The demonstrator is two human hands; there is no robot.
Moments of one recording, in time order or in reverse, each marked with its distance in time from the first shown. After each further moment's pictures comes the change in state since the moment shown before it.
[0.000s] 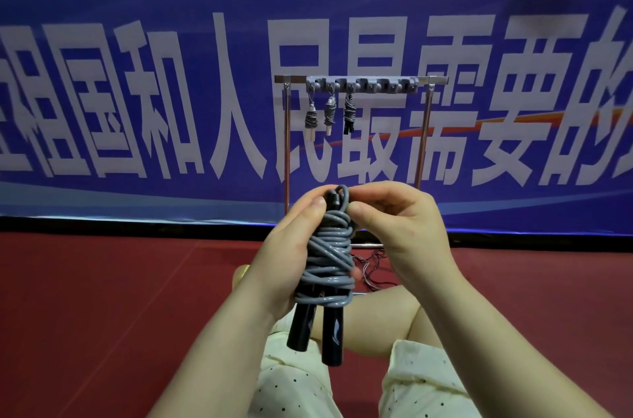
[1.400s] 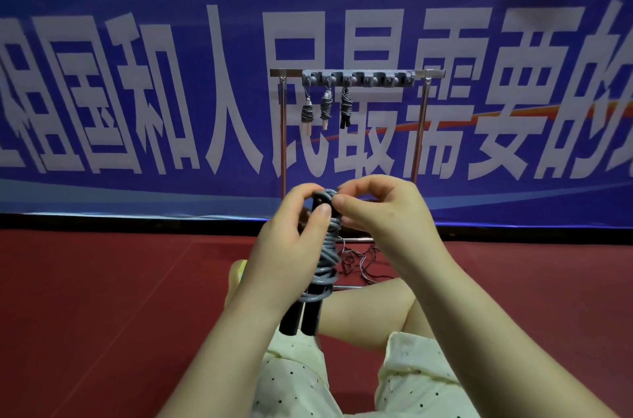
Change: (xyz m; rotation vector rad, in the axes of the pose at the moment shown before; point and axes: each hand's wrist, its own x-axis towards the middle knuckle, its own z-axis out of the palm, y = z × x) left_hand 0.003 -0.018 -0.006 0.689 0.281 0.256; right_hand 0.008 0.006 0.002 -0.277 0.044 0.164
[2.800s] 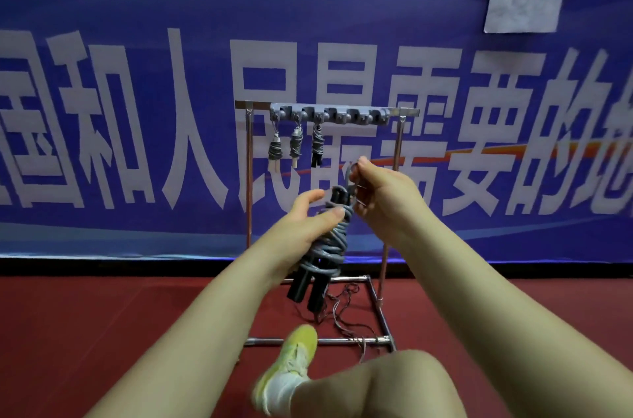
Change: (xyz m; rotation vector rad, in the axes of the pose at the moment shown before) left_hand 0.178 -0.021 0.058 -0.401 -0.426 -0.280; right_hand 0.179 0.026 -0.058 0.461 0.115 0.278
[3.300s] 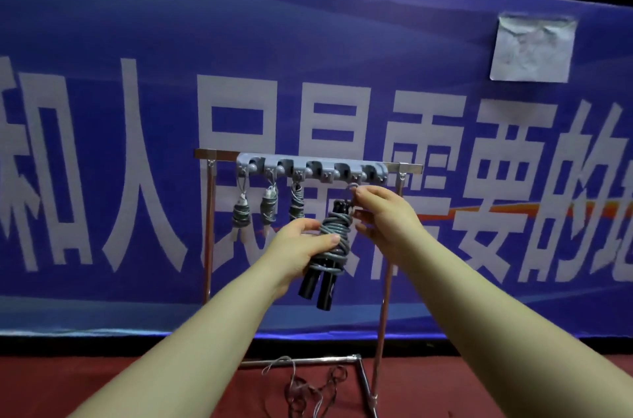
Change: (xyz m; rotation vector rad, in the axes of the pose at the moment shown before) left_hand 0.288 0.000 -0.032 -0.148 0.149 -0.007; right_hand 0.263 -0.027 -0.055 -0.292 0.073 -0.081
